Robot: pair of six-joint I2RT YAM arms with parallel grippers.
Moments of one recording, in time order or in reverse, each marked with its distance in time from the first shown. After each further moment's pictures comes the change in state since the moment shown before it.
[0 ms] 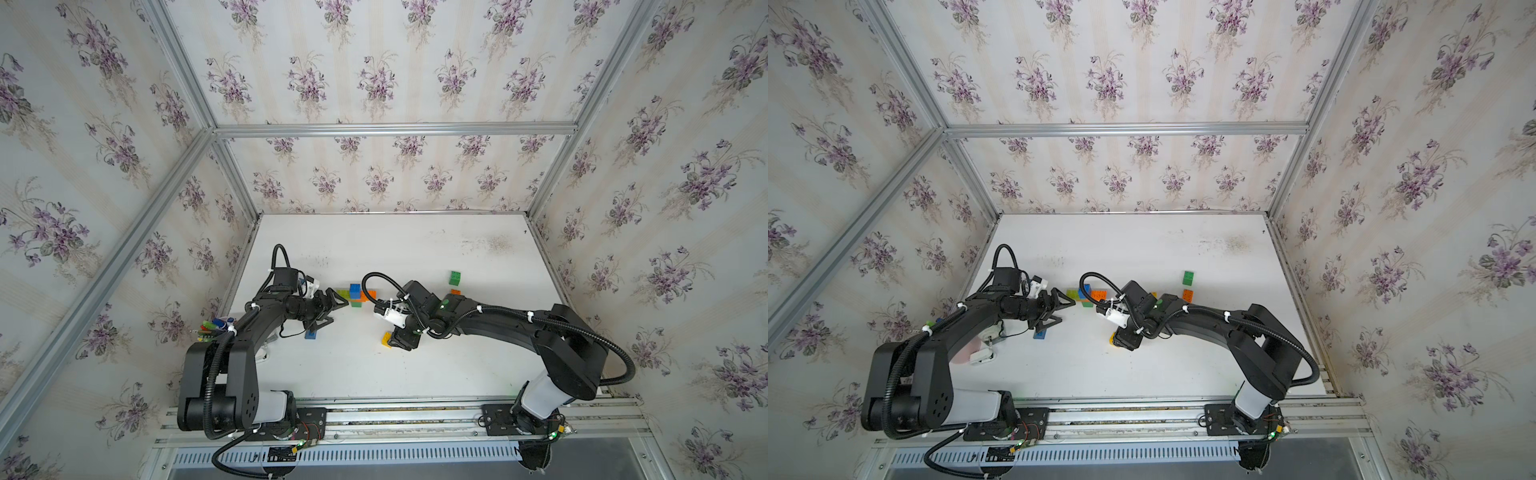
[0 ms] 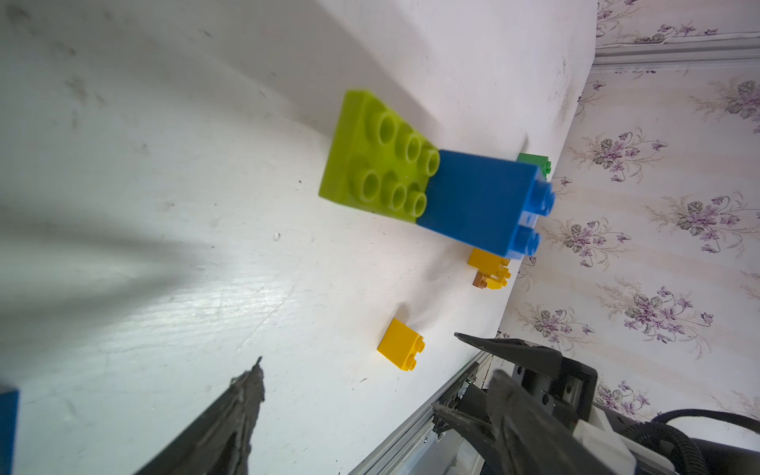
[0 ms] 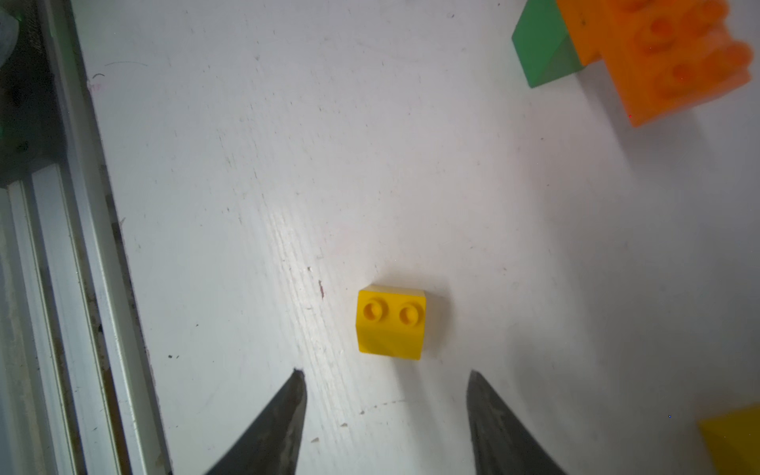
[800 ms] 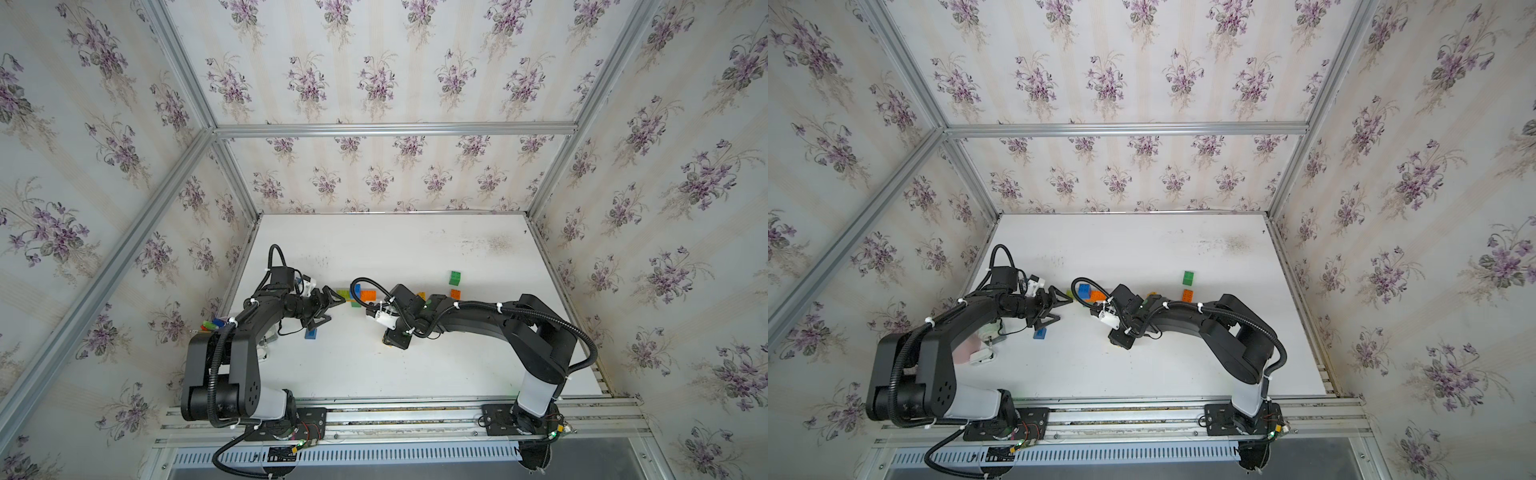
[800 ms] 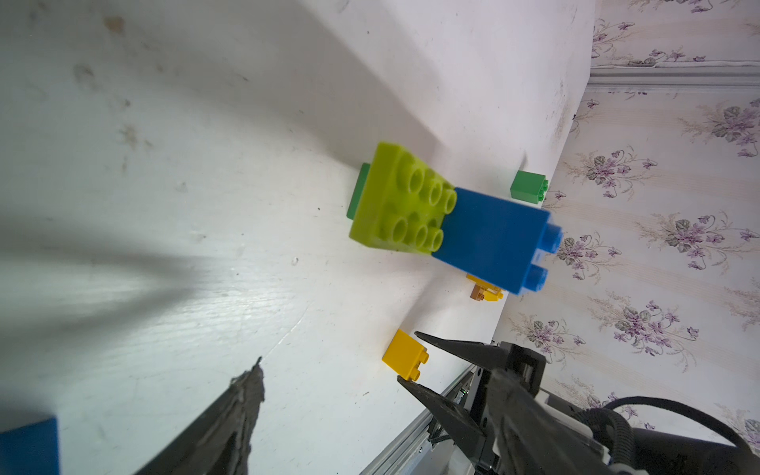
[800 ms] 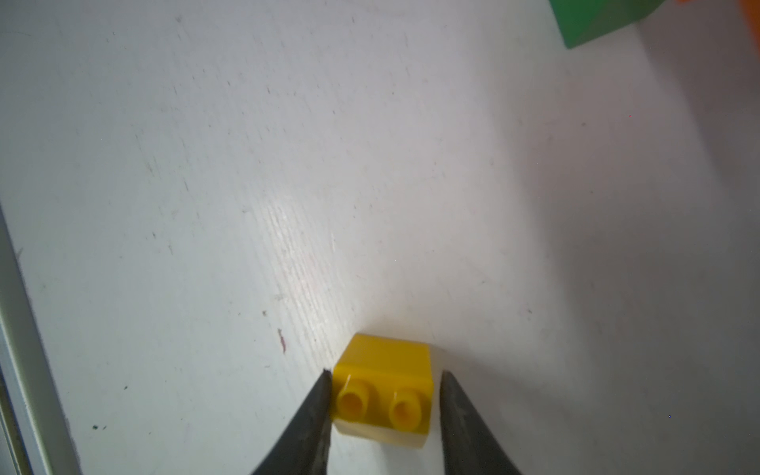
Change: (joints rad) left arm 0.040 0.050 0.011 0.019 0.016 0.011; right arm 0.030 0.156 0.076 0.003 0.043 0.024
